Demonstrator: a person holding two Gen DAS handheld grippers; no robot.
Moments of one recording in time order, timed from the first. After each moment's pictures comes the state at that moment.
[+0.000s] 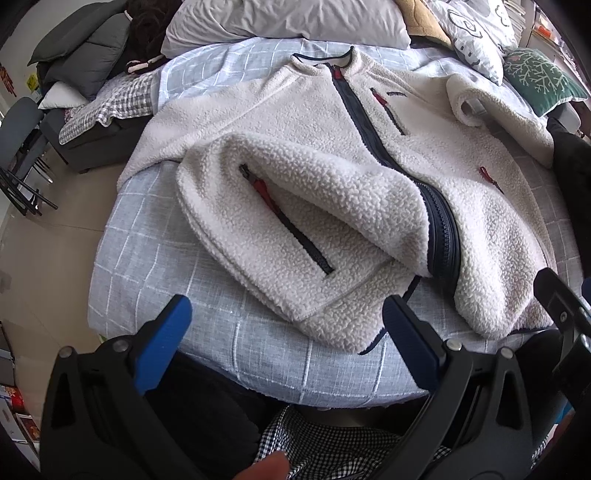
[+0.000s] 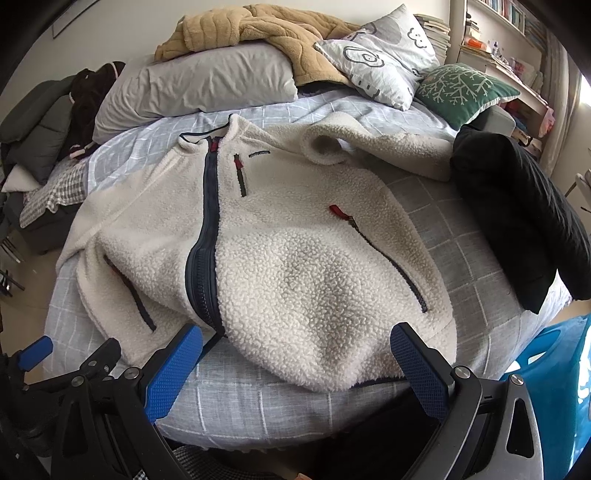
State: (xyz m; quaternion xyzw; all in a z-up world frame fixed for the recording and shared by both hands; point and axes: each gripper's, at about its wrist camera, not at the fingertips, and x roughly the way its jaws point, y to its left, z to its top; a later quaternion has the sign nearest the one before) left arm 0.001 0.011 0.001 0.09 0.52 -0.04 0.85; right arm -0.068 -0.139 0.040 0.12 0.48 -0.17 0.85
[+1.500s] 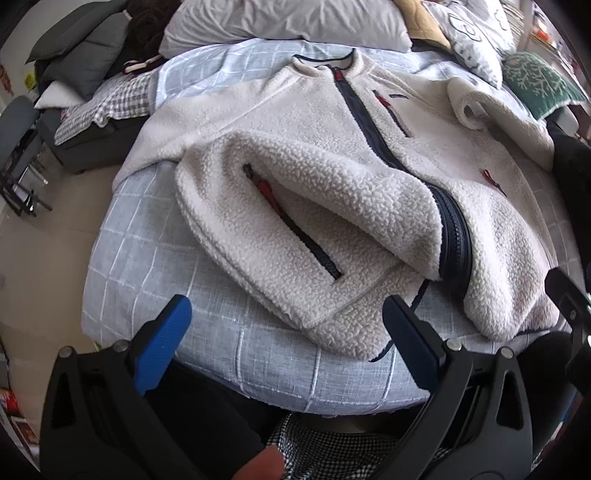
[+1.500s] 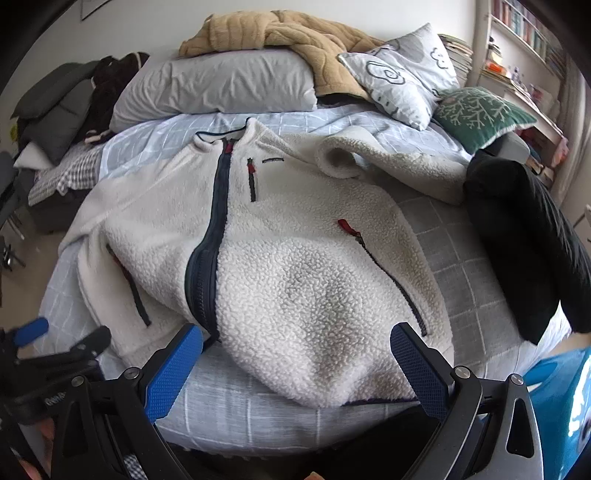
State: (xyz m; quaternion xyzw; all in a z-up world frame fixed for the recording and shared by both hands) left arm 0.008 0.022 -0.006 0.08 0.51 -0.06 0.85; right arm -0.066 -0.141 0.035 0.07 0.47 -0.14 0.87
